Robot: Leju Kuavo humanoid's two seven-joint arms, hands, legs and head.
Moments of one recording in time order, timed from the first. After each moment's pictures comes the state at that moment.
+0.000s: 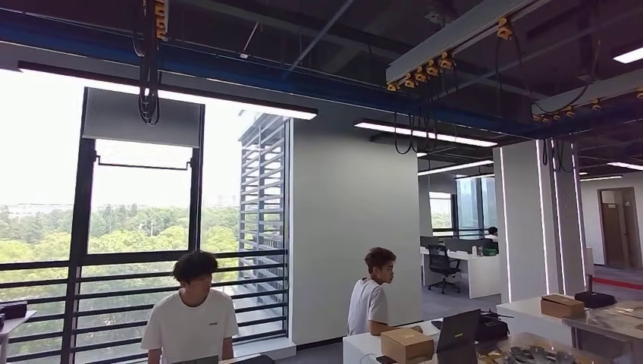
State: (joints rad) left arm -0.12 -0.06 -1.06 -0.25 1.42 0.49 -0.37; right arm -0.06 -0.22 0.72 -2.15 0.33 -0.70 -0.18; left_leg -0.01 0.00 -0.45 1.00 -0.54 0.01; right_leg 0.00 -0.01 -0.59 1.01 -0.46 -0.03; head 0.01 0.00
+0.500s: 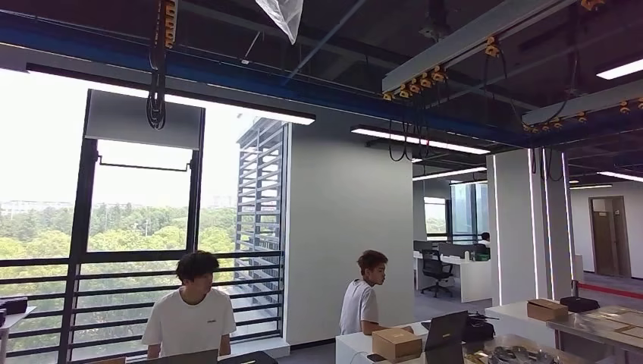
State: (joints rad) left arm -0.12 -0.06 -1.06 -0.25 1.42 0.49 -0.37; right arm -0.05 -0.22 0.72 -2.15 0.34 -0.70 -0.17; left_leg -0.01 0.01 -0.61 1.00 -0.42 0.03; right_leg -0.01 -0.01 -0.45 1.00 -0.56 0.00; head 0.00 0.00
